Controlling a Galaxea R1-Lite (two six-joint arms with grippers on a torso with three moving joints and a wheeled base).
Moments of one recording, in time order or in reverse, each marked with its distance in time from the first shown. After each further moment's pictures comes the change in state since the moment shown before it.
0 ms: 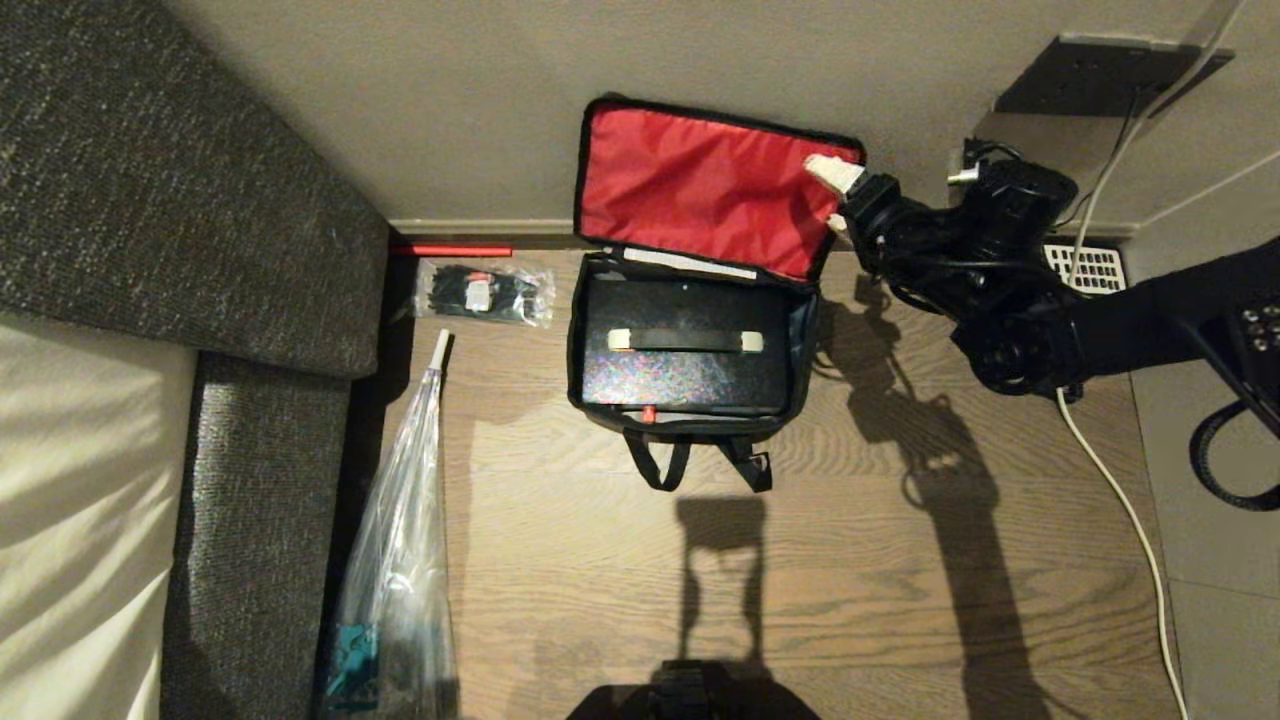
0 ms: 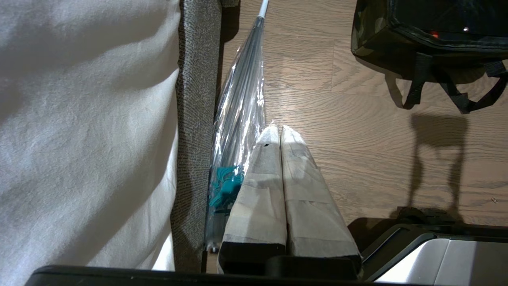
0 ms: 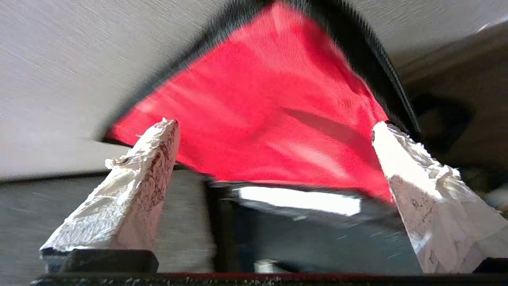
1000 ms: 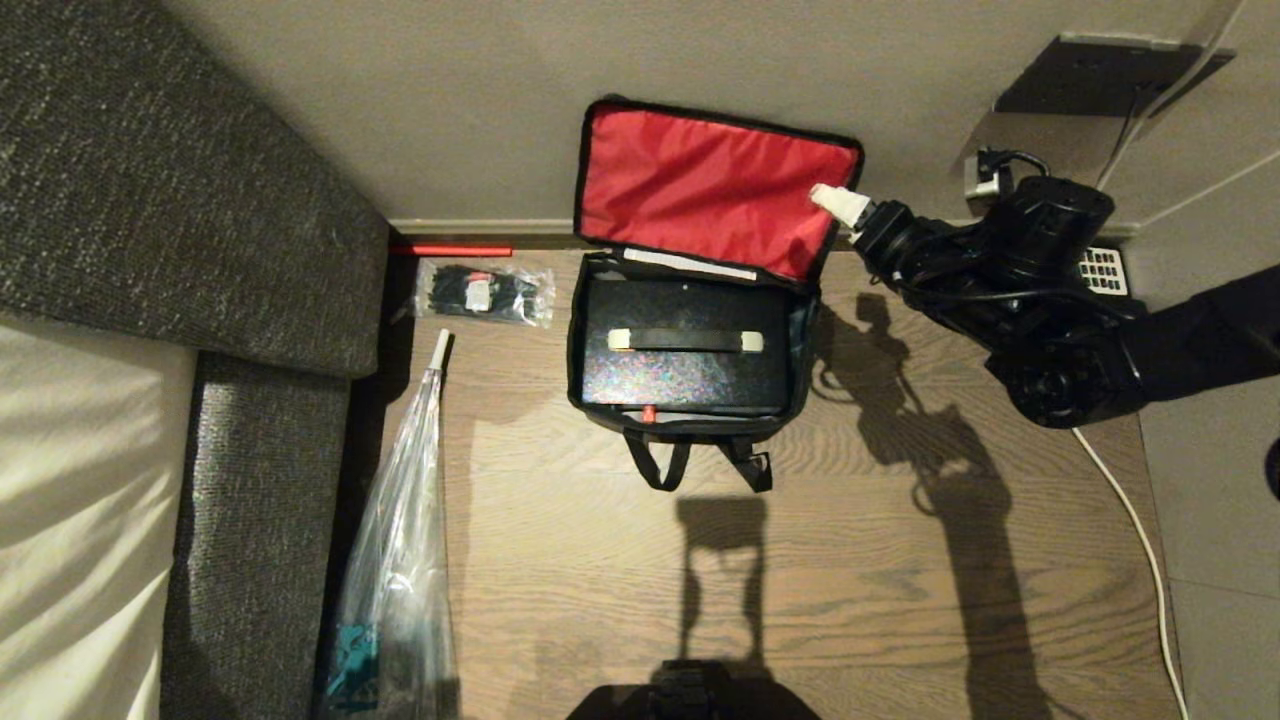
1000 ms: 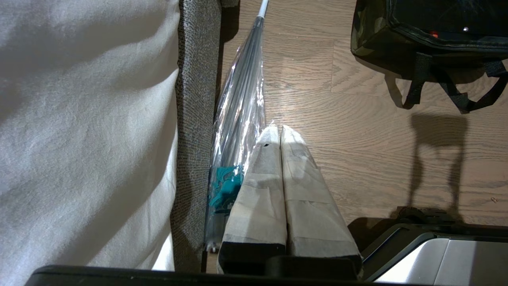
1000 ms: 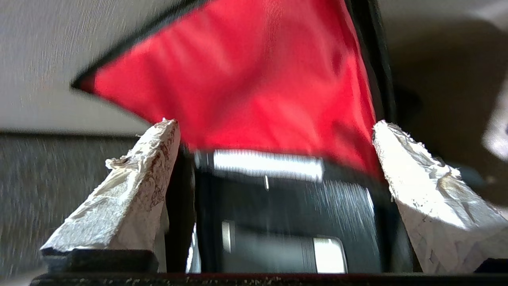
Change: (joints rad) left arm 0.000 0.000 0.000 0.000 0.000 0.000; right arm 0.010 -0.146 0.259 -0.032 -0.013 -0.189
